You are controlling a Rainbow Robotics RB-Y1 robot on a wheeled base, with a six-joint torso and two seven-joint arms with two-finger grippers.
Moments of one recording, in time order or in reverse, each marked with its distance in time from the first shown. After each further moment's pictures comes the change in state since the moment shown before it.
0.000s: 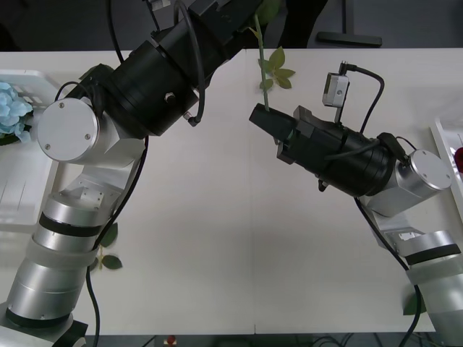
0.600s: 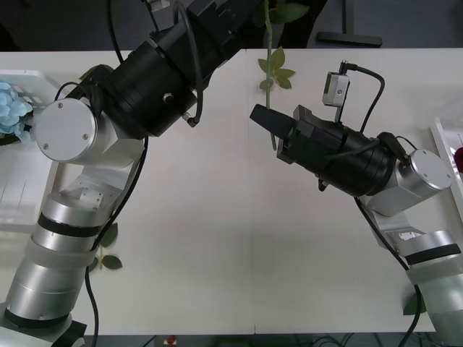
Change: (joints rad) right arm 0.000 0.000 0.000 -0.005 0.000 0.000 0.002; left arm 0.002 0.007 0.000 0.001 0.031 0.007 0.000
